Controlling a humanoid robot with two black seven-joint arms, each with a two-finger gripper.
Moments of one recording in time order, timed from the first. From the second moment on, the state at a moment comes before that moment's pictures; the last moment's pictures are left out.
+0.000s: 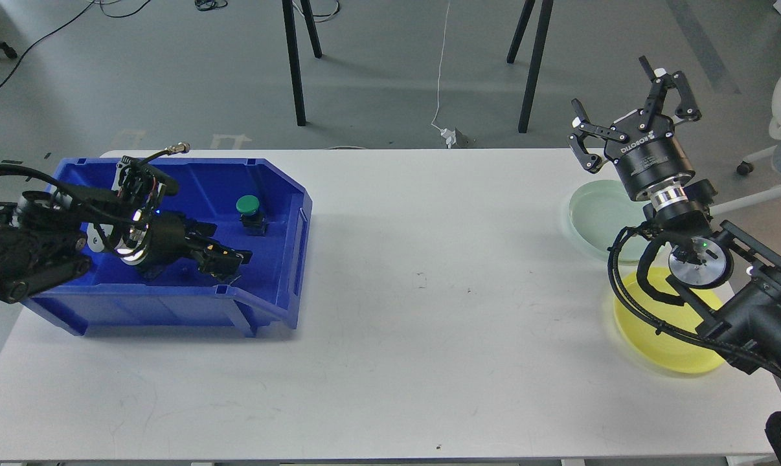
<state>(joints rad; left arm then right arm) -1.21 0.57 0.57 -0.84 1.30 -0.07 -0.49 0.67 -0.37 0.76 0.82 0.10 0.49 0.43</state>
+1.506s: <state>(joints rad) -1.18 0.57 0.57 -0.78 1.30 -0.08 -0.49 0.66 -0.37 0.76 0.82 0.10 0.49 0.44</state>
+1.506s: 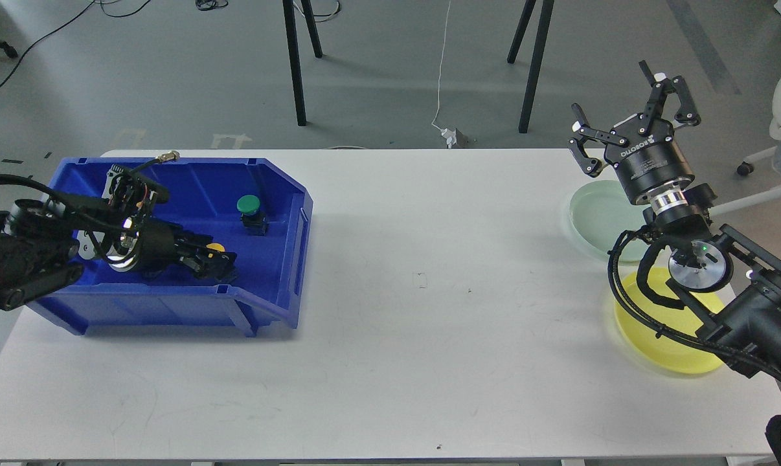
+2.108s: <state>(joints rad) -1.20 0.58 0.56 -0.79 1.30 -0.08 -0.49 0.65 -0.37 0.76 0.82 0.10 0.49 0.44</state>
